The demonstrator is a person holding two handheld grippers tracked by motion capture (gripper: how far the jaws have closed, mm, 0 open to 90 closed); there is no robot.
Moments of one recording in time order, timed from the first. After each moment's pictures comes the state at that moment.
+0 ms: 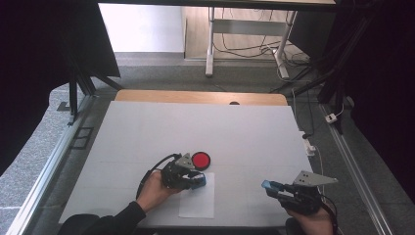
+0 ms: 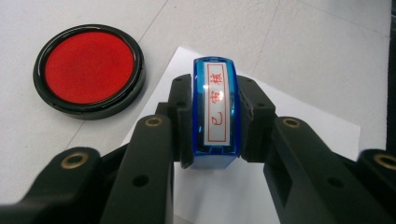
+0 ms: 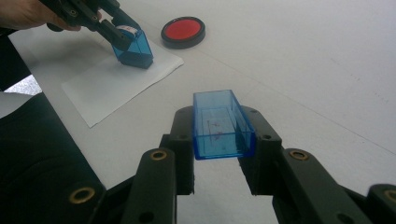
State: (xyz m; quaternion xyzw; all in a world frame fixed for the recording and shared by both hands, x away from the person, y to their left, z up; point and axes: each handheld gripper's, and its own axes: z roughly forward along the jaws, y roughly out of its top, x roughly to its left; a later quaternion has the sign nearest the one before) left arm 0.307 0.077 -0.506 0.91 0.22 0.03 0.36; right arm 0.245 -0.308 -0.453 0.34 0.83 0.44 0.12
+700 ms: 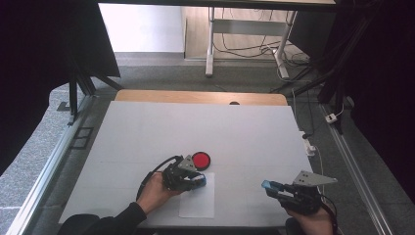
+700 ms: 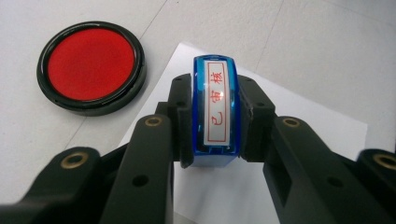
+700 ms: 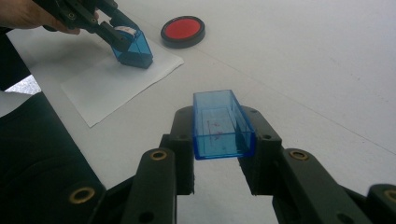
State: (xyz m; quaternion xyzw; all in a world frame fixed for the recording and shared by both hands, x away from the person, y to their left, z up) left arm 0.303 0.073 -0.504 0.91 0.23 0.04 0.35; right arm 0.245 -0.308 -0.453 0.34 0.83 0.44 0.12
